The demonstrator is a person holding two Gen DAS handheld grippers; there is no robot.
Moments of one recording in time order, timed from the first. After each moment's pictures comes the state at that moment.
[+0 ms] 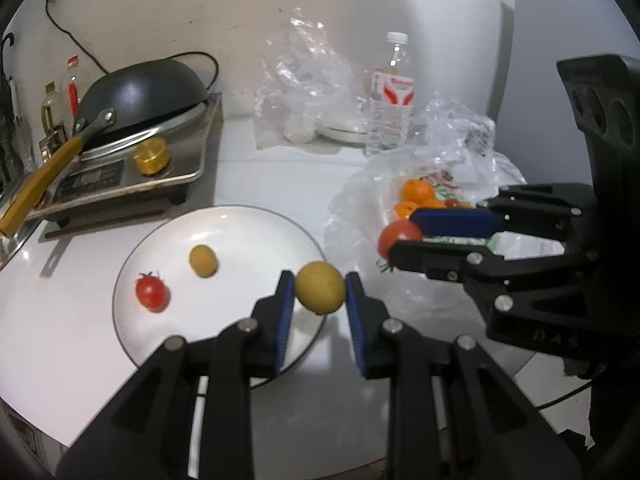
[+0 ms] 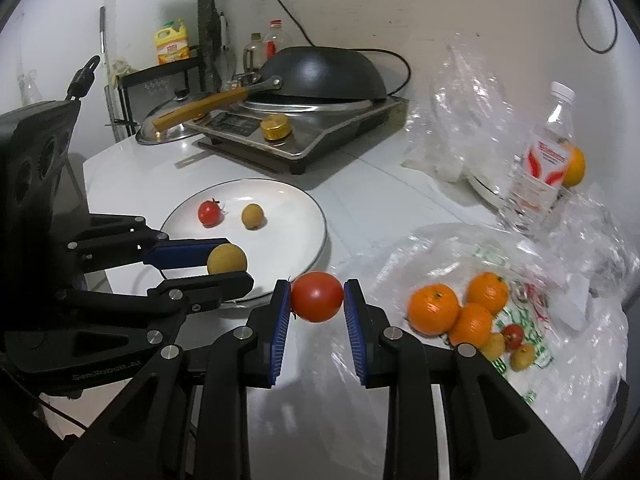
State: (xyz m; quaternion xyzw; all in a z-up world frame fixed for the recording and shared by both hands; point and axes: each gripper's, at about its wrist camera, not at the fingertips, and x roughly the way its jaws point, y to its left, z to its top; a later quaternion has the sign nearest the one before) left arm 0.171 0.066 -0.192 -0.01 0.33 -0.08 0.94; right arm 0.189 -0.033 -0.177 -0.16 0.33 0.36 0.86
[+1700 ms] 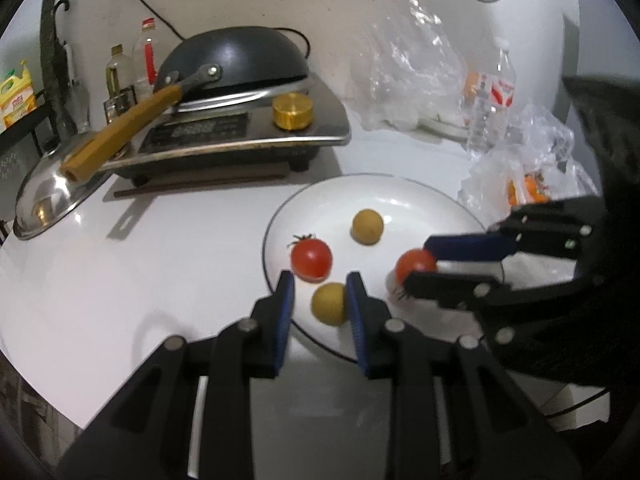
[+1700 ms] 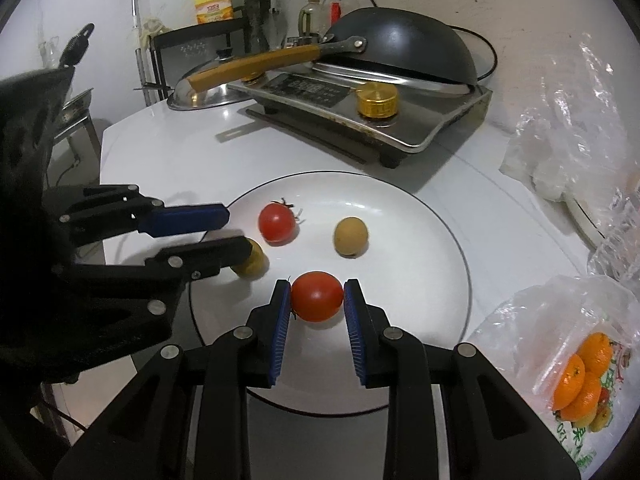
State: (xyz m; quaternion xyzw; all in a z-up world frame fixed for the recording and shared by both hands) left arm 0.165 0.173 -0.218 -0.03 0.34 0.02 0.94; right arm 0.198 0.084 -0.219 -0.20 0.36 0.42 0.81
